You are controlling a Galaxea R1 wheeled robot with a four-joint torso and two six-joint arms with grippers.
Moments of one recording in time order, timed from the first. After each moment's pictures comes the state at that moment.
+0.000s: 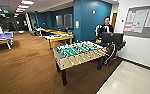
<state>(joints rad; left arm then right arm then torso) 1.54 2.94 -2.58 0.07 -0.10 -0.05 -1.56 2.83 -2.43 0.06 0.08 -0.04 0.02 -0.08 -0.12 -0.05</state>
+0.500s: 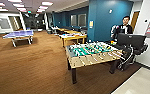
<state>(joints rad) 1.54 2.94 -2.58 0.07 -0.10 -0.05 -1.56 2.84 -2.44 0.06 0.08 -0.04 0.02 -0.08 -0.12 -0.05</state>
